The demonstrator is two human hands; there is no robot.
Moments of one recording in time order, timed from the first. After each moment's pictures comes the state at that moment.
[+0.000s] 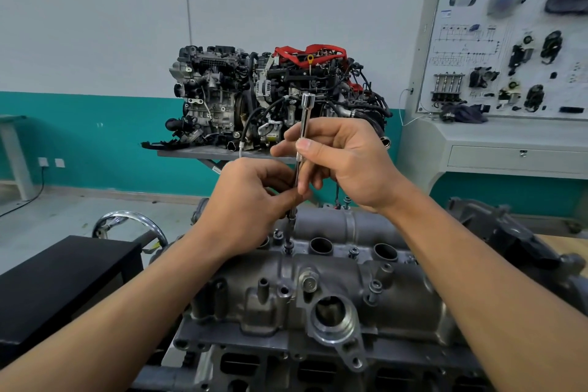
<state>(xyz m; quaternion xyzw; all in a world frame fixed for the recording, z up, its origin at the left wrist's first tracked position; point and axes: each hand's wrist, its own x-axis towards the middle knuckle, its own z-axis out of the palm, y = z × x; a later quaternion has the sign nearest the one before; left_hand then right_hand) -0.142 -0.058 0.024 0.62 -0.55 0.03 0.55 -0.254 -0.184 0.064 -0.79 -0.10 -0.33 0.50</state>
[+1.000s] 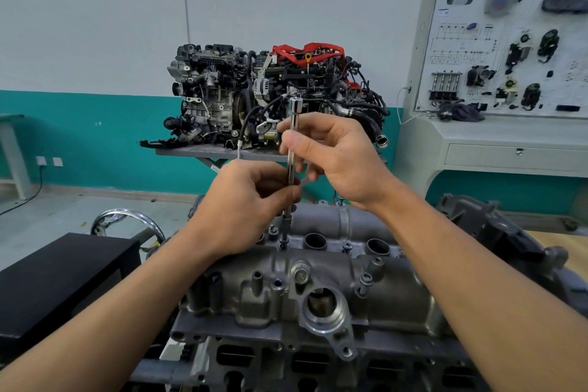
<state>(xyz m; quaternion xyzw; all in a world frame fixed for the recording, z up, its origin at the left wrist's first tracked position) -0.146 -0.051 0.022 0.62 -0.57 -0.02 0.54 -0.252 -0.181 0.063 -0.77 -0.09 -0.37 0.51</state>
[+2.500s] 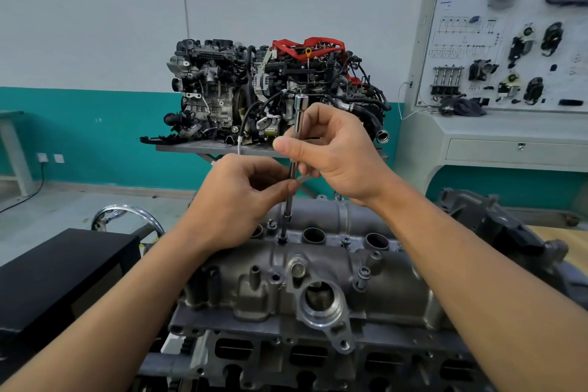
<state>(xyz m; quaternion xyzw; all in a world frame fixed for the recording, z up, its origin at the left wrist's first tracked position) -0.149 -0.048 0.025 0.63 -0.57 0.03 0.53 -0.250 -0.186 0.059 -0.77 -0.05 -0.38 0.51</state>
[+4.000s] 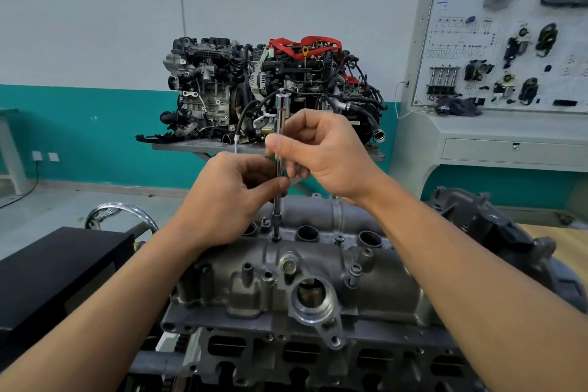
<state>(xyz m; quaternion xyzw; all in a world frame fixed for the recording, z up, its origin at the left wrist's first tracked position) -0.148 -0.048 0.025 0.64 -0.57 0.02 0.52 -0.249 -0.181 0.059 -0.78 -0.05 -0.36 0.51</state>
